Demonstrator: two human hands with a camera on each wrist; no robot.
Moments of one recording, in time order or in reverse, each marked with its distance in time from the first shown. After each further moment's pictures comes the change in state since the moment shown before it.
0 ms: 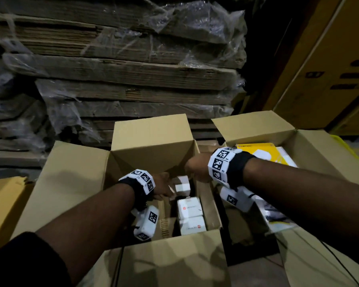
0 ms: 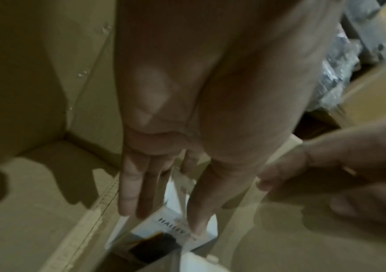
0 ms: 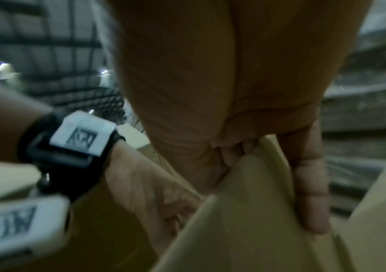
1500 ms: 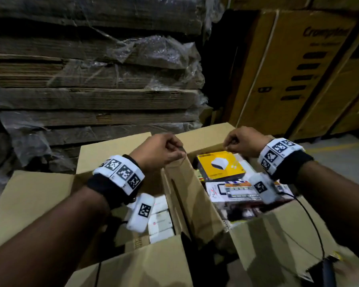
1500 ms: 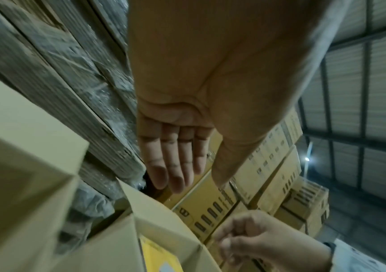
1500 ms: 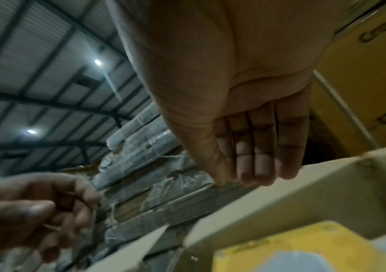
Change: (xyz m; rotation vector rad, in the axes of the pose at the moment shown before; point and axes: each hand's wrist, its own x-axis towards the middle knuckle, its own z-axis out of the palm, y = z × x) left_hand -0.084 0.154 -0.049 -0.157 0.422 0.596; right_hand -0.162 0.158 0.059 0.761 0.560 0.511
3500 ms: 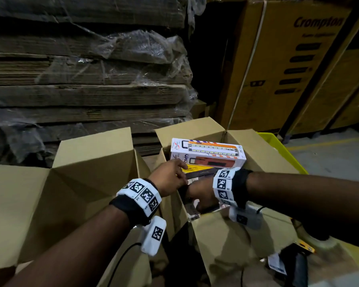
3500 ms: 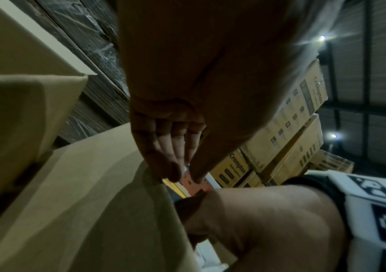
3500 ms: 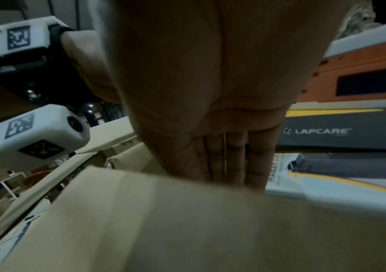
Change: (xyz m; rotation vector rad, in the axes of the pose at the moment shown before) left_hand 0.007 0.012 0.134 0.056 -0.087 -0.132; right_hand -0.062 -0.007 0.092 -0.381 -0.659 -0.555
